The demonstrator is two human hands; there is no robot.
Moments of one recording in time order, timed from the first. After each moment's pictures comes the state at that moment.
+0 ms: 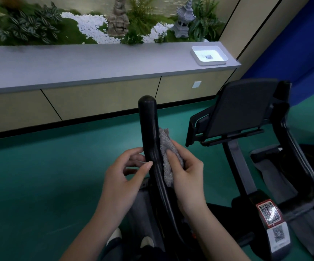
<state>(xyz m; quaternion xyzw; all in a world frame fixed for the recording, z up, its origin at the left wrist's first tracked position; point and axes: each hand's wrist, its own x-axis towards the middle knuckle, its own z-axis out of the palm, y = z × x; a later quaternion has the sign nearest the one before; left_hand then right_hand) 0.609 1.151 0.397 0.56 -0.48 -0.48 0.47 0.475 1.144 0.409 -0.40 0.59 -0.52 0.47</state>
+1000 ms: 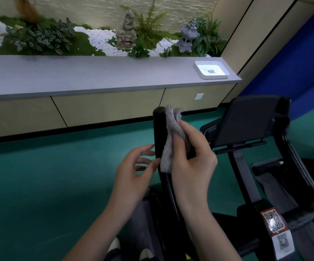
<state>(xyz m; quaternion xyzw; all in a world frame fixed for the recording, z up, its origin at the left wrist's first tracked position) 0.613 1.139 0.413 0.54 -0.47 -0.49 0.51 0.517 1.132 0.462 -0.52 0.58 -0.59 0.20</state>
